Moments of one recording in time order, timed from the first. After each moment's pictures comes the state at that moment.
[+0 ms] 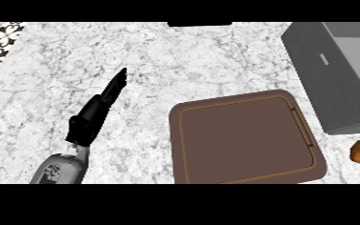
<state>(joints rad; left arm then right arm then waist) -0.17 0.22 -0.20 -1.53 -0.02 -0.03 0.07 0.29 -0.92 -0.11 -1.76 0.46 -0.13 -0.36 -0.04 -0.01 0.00</state>
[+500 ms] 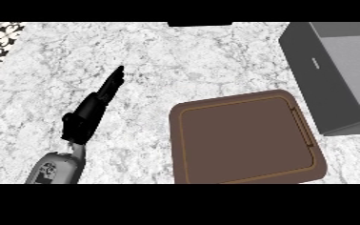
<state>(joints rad) -0.17 0.22 -0.17 -1.54 -0.01 -0.05 0.07 0.49 -0.92 -0.55 -1.96 0.08 0.08 -0.41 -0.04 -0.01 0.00</state>
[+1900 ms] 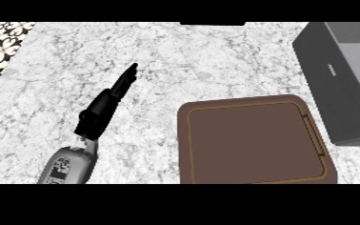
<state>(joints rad) -0.22 0.14 -0.17 -1.53 -0.08 -0.11 0.09 -0.27 -1.02 -0.39 -1.33 0.21 0.17 -0.17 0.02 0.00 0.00</state>
